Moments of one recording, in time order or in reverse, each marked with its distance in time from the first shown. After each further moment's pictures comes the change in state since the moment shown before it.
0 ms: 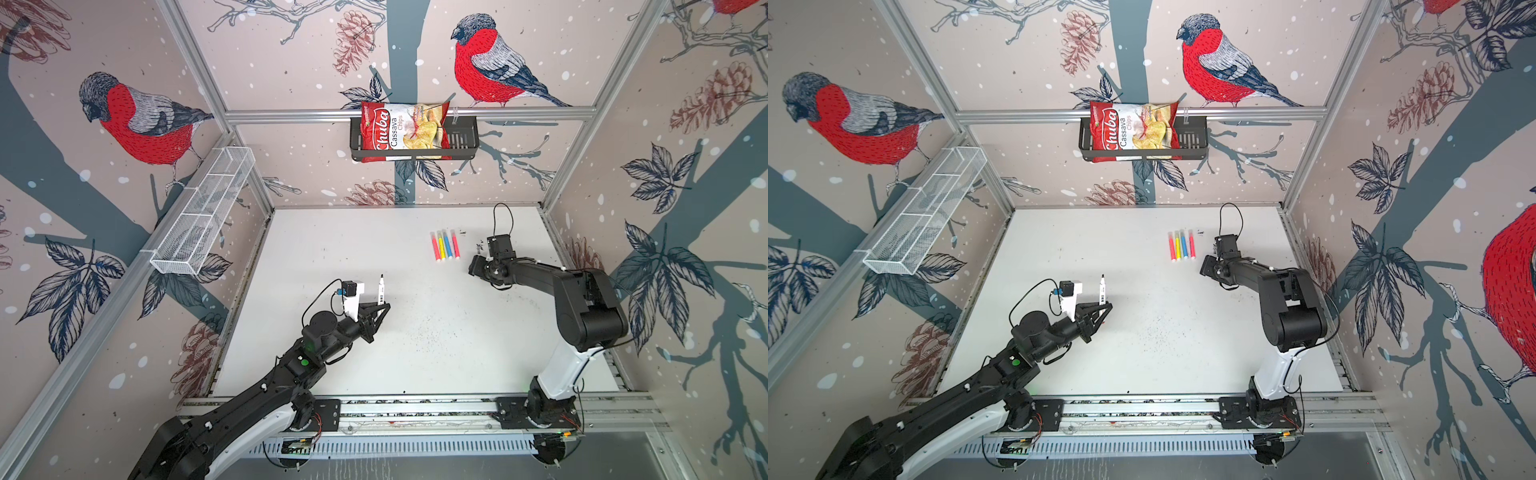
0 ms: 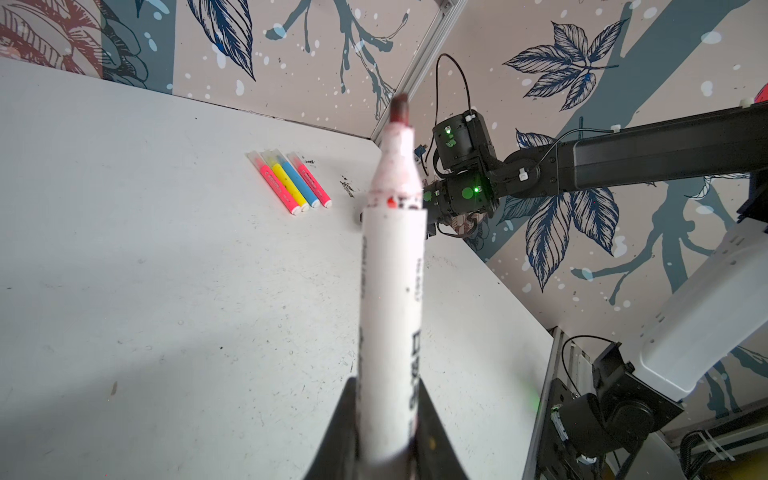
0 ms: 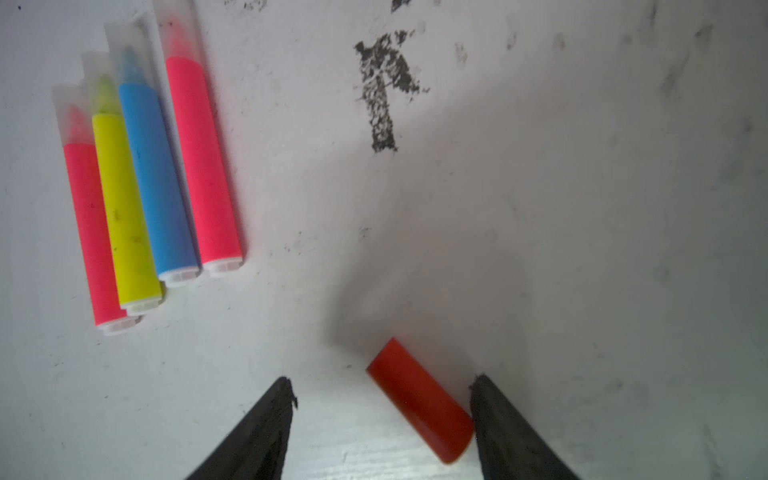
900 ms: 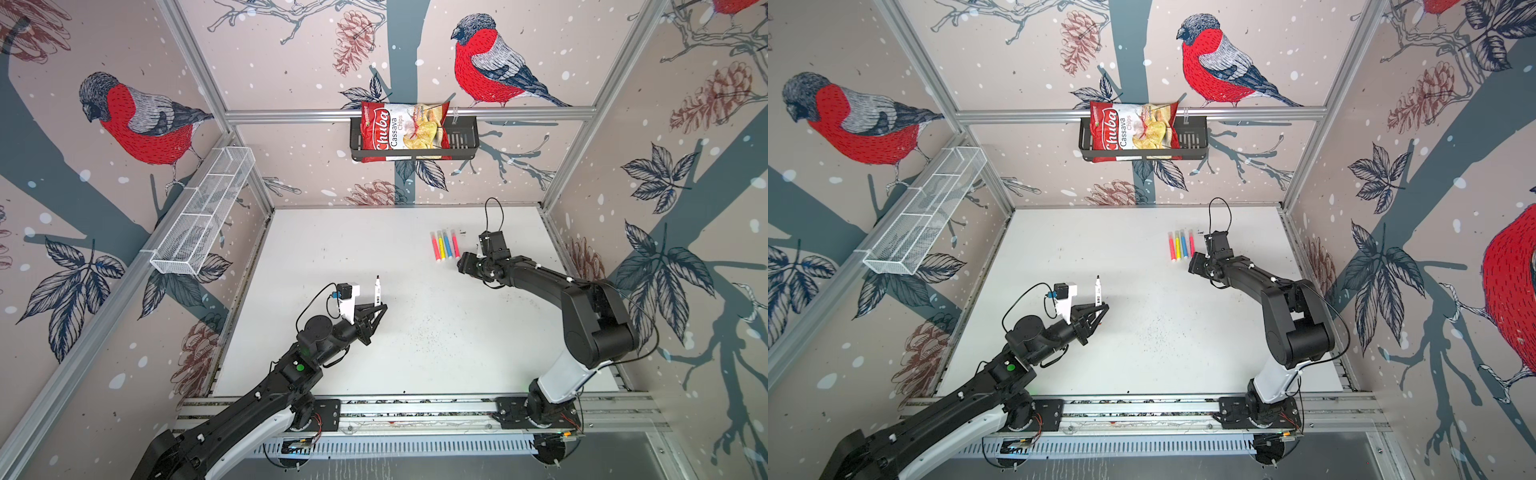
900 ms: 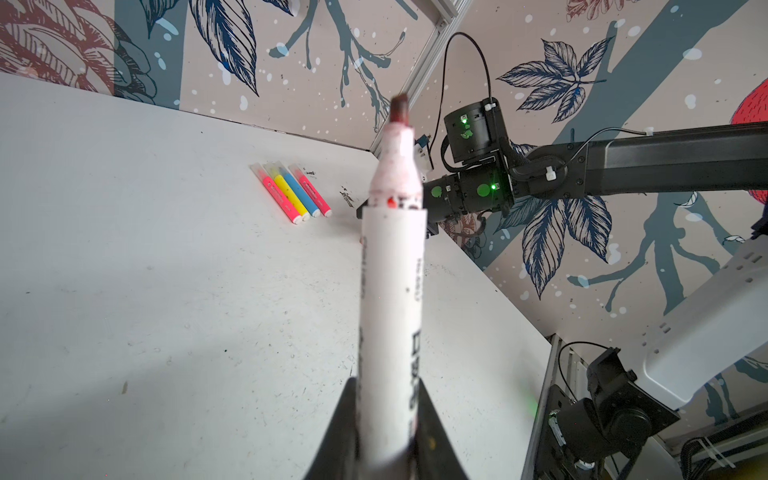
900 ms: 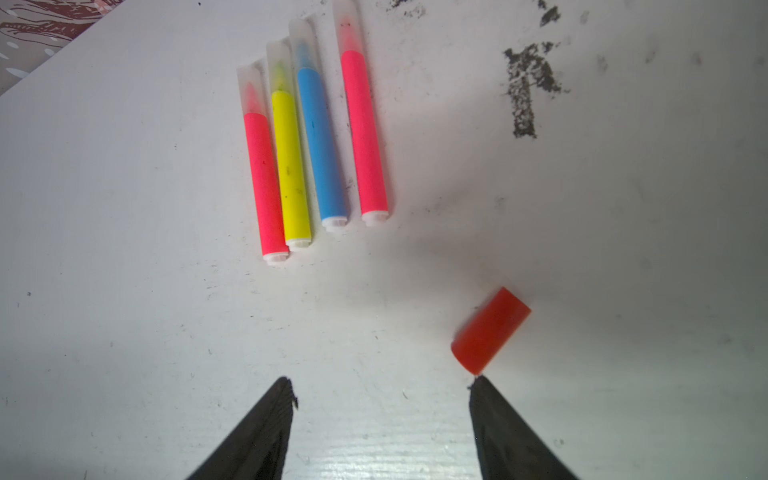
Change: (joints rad) left arm 0.000 -0.087 -0.022 -0.035 -0.023 -0.002; right arm 0.077 -0.106 0.008 -0.045 -0.027 0.010
